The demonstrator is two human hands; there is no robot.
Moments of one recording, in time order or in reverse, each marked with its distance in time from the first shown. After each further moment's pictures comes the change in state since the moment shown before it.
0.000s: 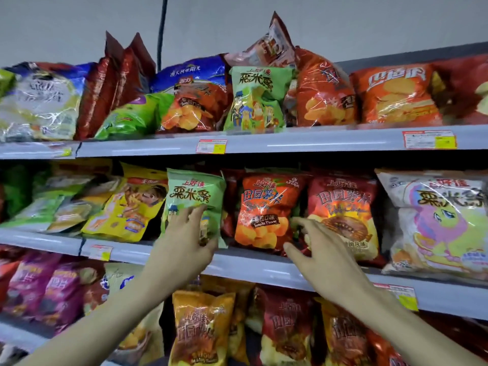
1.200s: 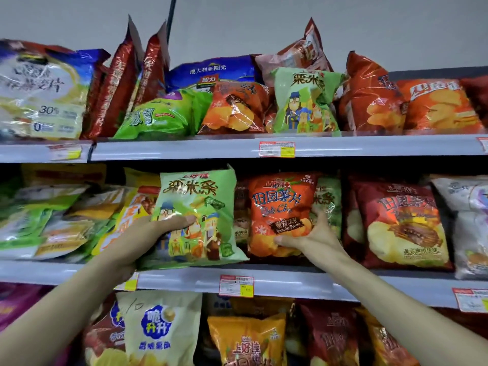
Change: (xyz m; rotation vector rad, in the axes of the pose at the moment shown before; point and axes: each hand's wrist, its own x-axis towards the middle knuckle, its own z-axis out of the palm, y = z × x) left_hand 0.091 -0.220 -0.044 -1.030 -0.376 -0.336; right_hand 0.101 -0.081 0.123 0.523 0.101 0.419
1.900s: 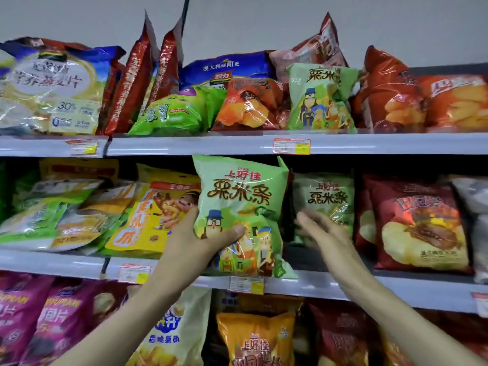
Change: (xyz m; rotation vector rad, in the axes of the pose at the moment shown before) left_hand -0.056 0.004 0.073 0.037 0.098 0.347; right_hand -0.047 -0.027 0.008 0.199 -0.049 -0.148
